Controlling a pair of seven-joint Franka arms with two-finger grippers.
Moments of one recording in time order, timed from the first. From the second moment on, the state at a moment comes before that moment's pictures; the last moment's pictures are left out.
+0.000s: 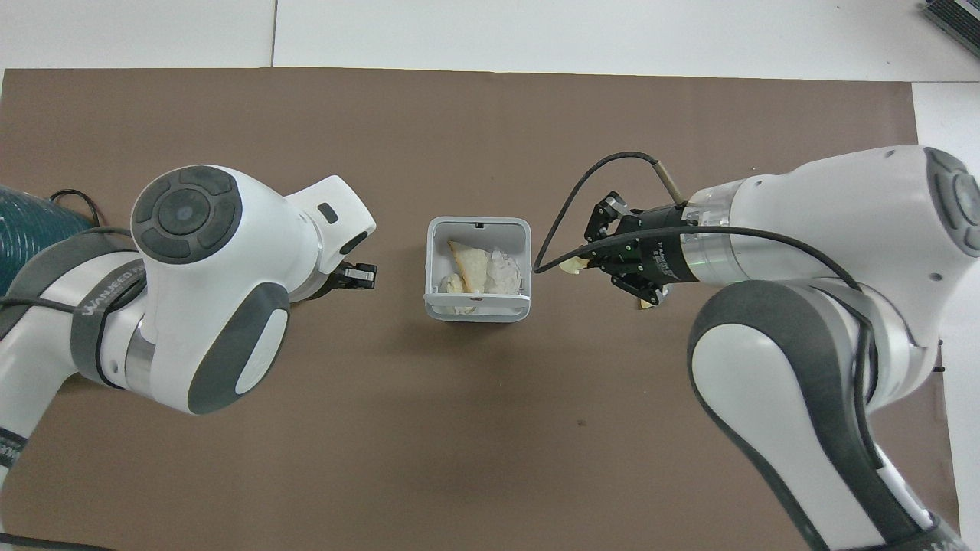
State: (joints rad) left arm -0.39 0.05 -0.04 -1.92 -0.01 2.02 -0.25; right arm 0.39 0.04 -0.05 -1.86 0.53 2.11 1.01
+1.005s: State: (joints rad) left arm -0.19 0.18 -0.04 -2.24 0.09 2.49 -0.10; right arm 0.55 0.31 -0.06 -1.75 0.53 2.27 1.15
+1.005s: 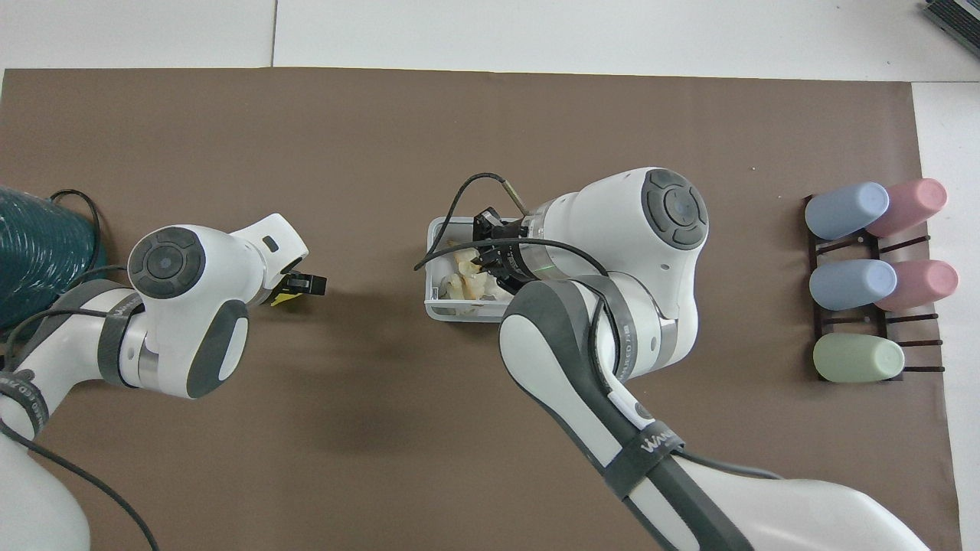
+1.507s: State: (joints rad) left arm -0.19 0.16 -0.05 -2.24 0.09 2.52 -0.10; right arm 0.56 0.31 -0.06 -1.74 0.56 2.30 1.13
